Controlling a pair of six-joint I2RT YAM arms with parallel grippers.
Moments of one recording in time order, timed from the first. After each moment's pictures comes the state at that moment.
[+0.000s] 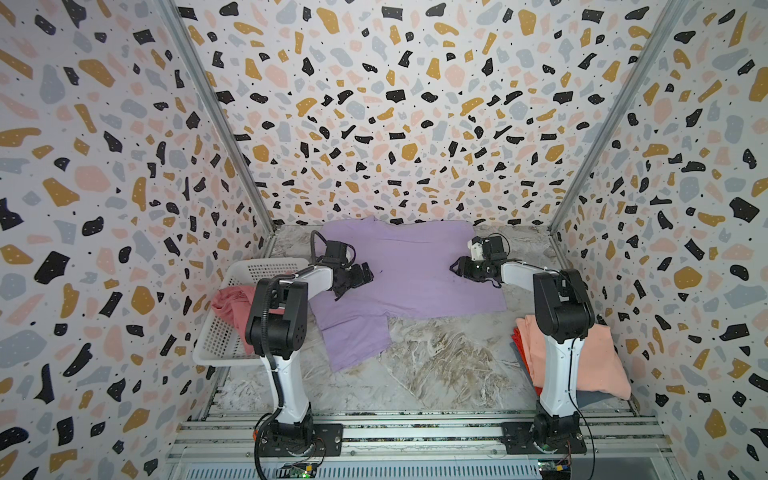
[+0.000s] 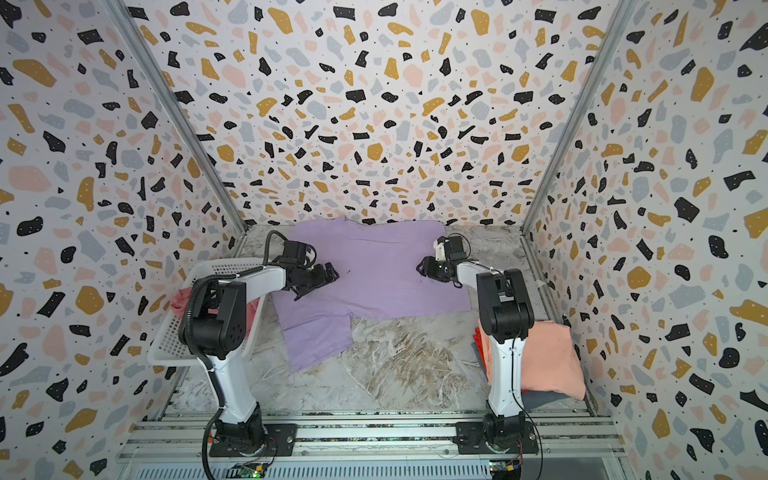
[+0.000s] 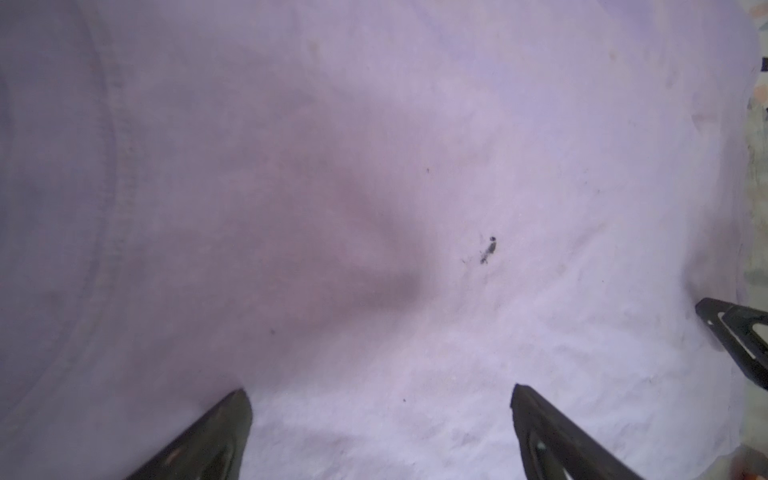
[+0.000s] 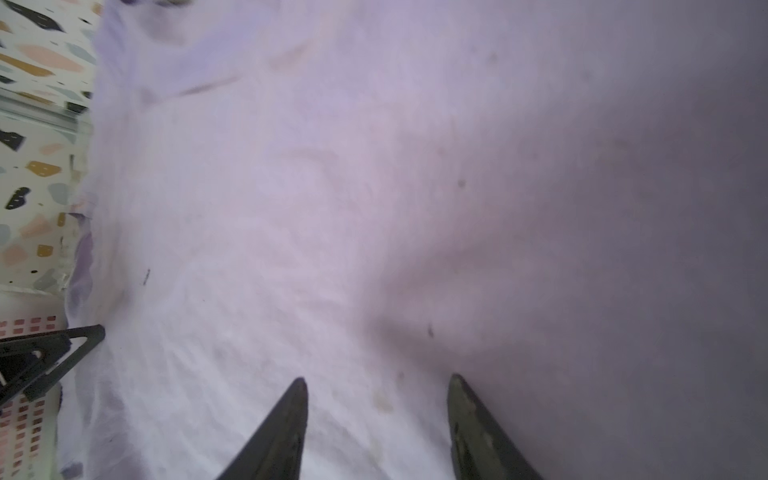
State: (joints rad) left arm -0.15 1.97 1.24 -0.26 0.26 -0.44; right arm 0.20 2.12 1.38 -0.12 -0.42 0.38
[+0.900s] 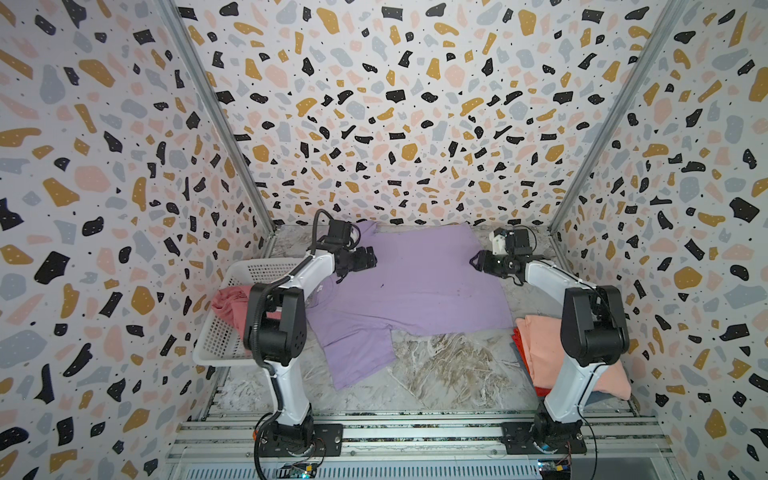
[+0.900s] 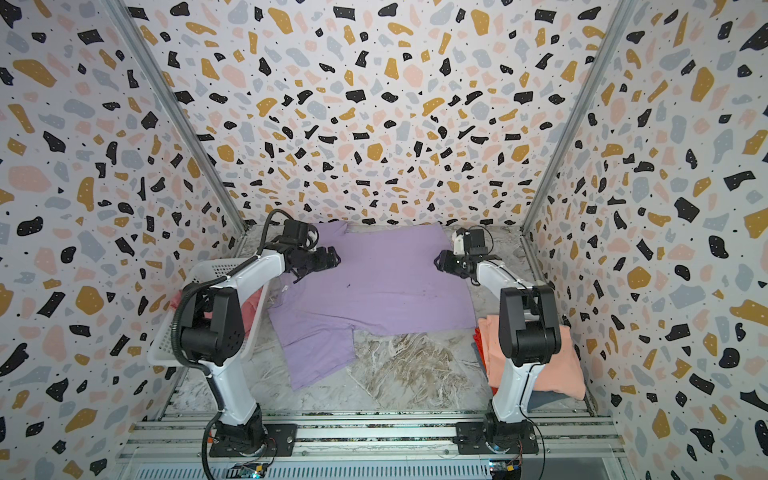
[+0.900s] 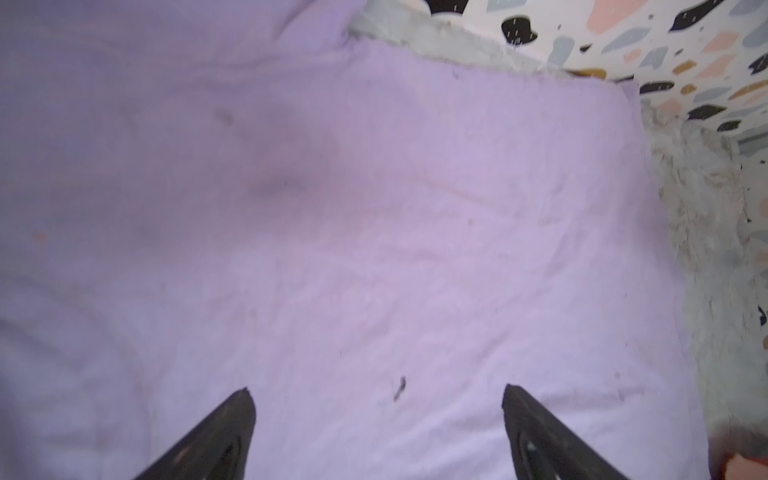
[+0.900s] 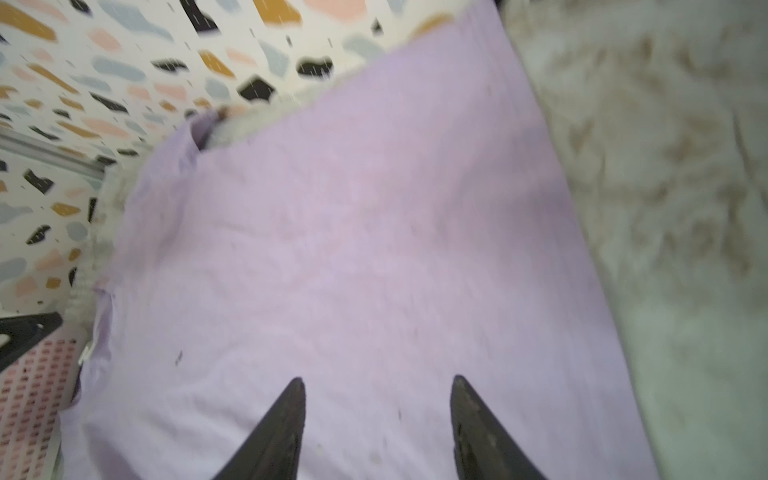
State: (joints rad) left arm -0.19 2.02 1.60 -0.47 0.22 -0.35; right arm 0.13 1.97 1.46 -0.17 -0.38 0.33
